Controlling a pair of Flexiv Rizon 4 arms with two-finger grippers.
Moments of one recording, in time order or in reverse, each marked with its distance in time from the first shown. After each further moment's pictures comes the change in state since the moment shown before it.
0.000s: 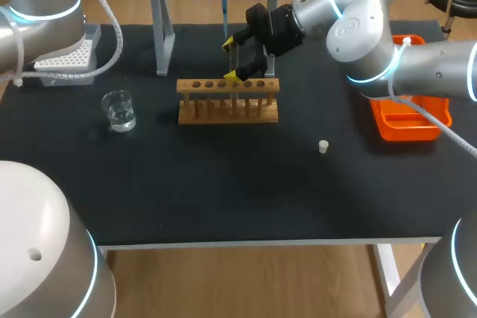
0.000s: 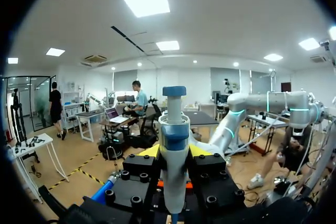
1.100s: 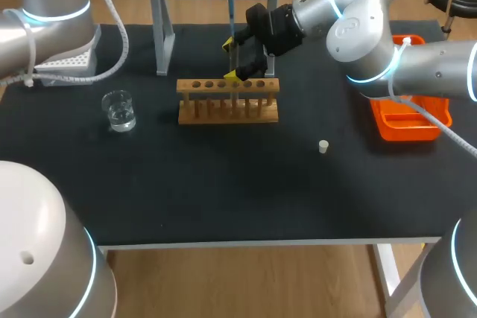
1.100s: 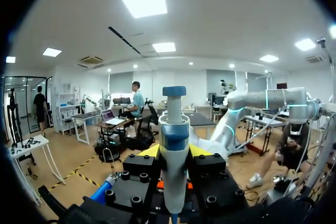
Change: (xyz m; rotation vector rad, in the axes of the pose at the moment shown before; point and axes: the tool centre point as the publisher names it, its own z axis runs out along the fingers) left arm -0.011 0.020 0.012 0.021 0.038 0.009; right arm 0.000 0.000 0.000 0.000 0.000 0.000
